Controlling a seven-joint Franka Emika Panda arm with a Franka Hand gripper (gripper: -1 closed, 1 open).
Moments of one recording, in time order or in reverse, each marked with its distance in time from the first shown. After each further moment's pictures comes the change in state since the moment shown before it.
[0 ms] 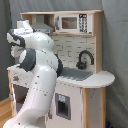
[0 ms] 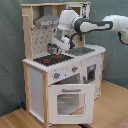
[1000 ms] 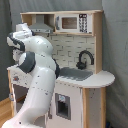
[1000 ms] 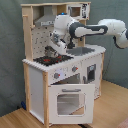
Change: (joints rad) arm 0.143 0.102 -0.081 0.135 -0.135 -0.111 -0.006
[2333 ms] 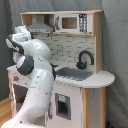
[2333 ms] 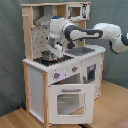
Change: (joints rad) arm 0.133 0.117 -0.040 0.175 -0.091 -0.100 -0.061
